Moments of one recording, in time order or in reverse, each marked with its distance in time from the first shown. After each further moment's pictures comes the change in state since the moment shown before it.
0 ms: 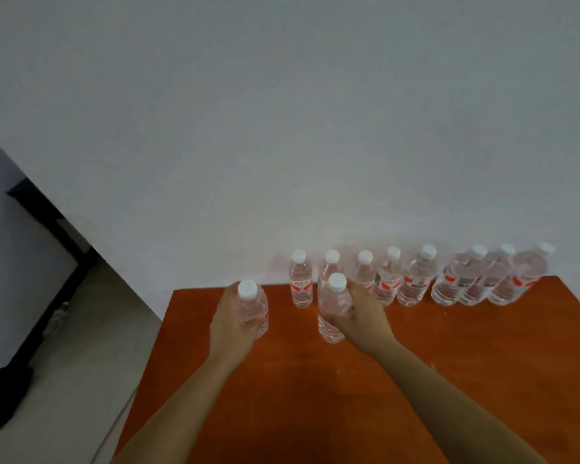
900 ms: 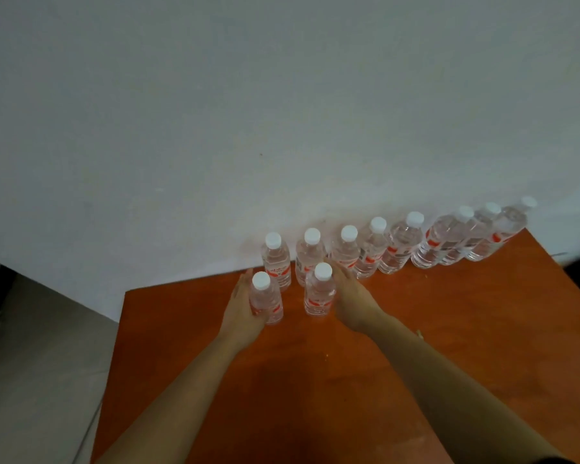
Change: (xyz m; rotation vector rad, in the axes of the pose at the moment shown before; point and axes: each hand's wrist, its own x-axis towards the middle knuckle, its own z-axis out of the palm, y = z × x) left_hand 0.067 -0.038 0.082 0.091 -0.430 -0.023; right_hand 0.050 0.041 0.024 -0.140 -0.164 0.114
